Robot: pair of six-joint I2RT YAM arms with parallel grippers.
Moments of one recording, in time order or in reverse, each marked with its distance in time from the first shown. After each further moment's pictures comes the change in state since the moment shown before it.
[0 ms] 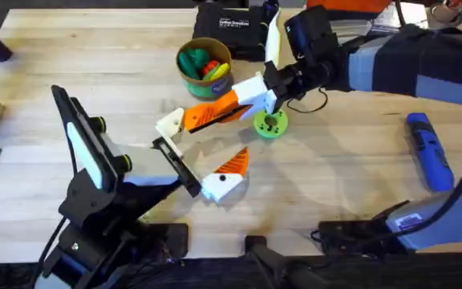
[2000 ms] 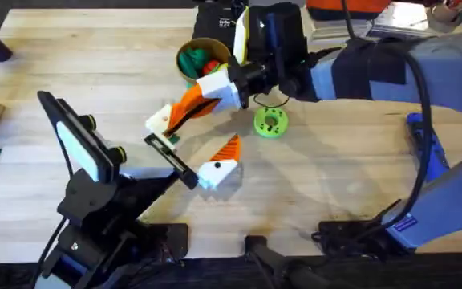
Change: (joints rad) left arm 0.016 0.003 0.000 0.000 -0.108 -0.037; right arm 0.128 0.123 0.032 0.533 0.126 0.493
